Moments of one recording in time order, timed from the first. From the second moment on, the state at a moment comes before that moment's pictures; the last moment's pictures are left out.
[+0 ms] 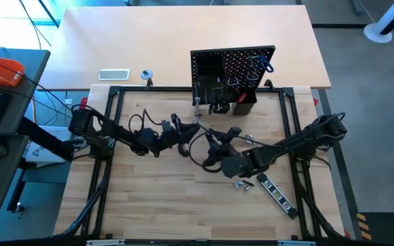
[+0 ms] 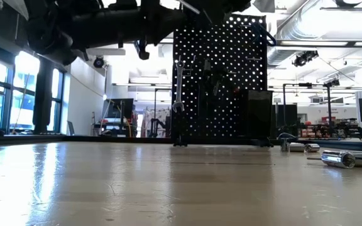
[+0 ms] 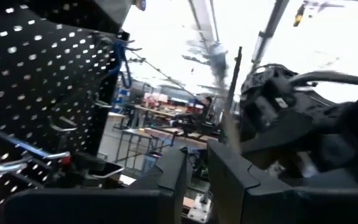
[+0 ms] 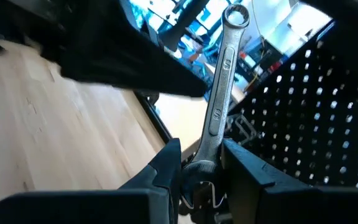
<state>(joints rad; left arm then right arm) -0.07 1.74 0.61 1.53 -0.40 -0.09 0.37 1.66 1.15 0.09 1.22 -0.29</state>
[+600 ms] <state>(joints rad) -0.06 1.74 0.68 1.54 -0.36 -0.13 0.37 1.66 1.15 0.19 1.19 -0.36</state>
